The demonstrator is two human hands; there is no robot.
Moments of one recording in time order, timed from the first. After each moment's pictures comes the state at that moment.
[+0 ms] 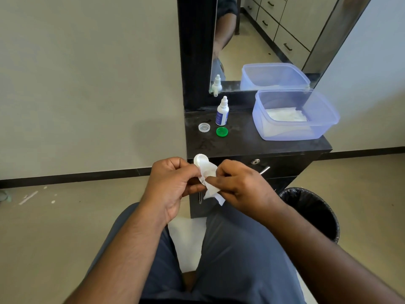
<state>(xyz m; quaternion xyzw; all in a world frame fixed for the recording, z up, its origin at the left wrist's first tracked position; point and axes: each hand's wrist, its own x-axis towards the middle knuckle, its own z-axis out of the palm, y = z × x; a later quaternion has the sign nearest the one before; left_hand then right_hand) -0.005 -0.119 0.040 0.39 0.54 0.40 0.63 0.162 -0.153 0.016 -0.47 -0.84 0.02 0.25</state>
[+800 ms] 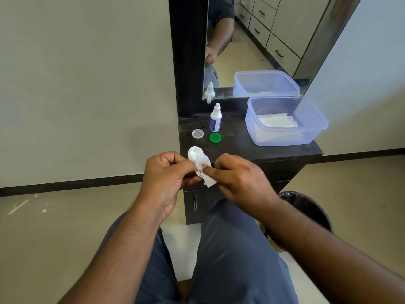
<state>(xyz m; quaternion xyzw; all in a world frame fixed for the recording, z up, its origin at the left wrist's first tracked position) 0.003 -0.107 0.047 0.42 0.49 0.46 0.61 0.170 -0.142 0.027 -0.50 -0.82 -0.07 0.26</state>
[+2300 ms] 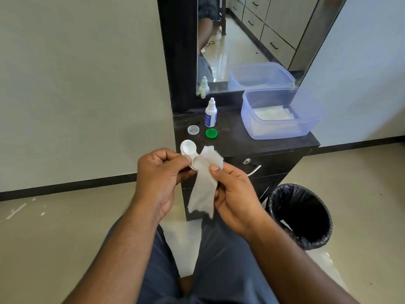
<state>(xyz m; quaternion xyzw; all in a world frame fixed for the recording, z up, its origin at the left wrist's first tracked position) 0.002 -0.105 0.042 0.40 0.50 0.50 0.59 0.125 -0.164 0.024 -0.43 -0.25 0.63 0.60</state>
